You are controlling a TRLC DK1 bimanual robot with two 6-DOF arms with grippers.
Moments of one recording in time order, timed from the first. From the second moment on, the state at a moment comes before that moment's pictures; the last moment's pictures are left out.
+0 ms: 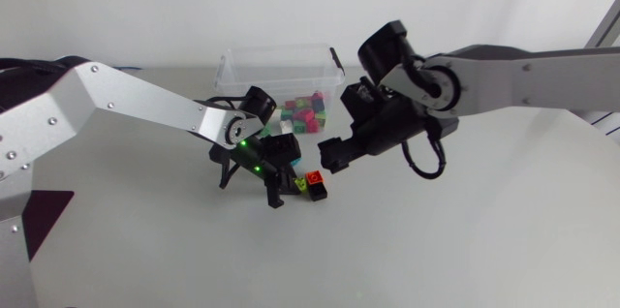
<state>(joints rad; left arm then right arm) -0.46 2.13 1.28 -0.33 0.43 0.87 0.54 1.69 1.17 -0.52 -0.13 0.02</state>
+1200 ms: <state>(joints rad) -0.25 1.68 1.20 -0.38 0.56 0.63 0.62 2.19 1.56 -0.78 -0.09 0.04</state>
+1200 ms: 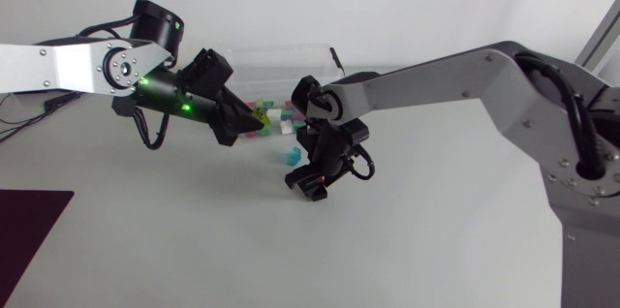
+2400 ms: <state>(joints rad) -0.25 1.89 1.43 0.06 0.33 0.22 0.57 1.97 1.53 -0.85 -0.05 0.05</state>
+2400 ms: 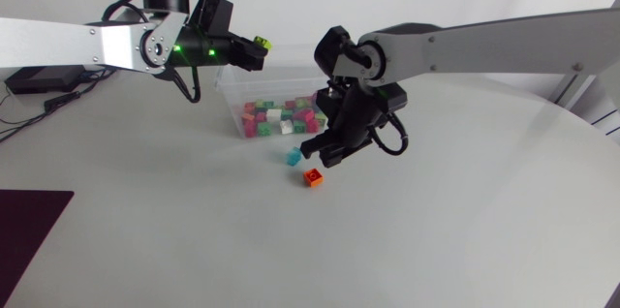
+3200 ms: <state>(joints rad) -0.25 2.12 1.66 0.04 0.25 0.20 0.51 1.93 1.74 -0.88 -0.06 0.05</state>
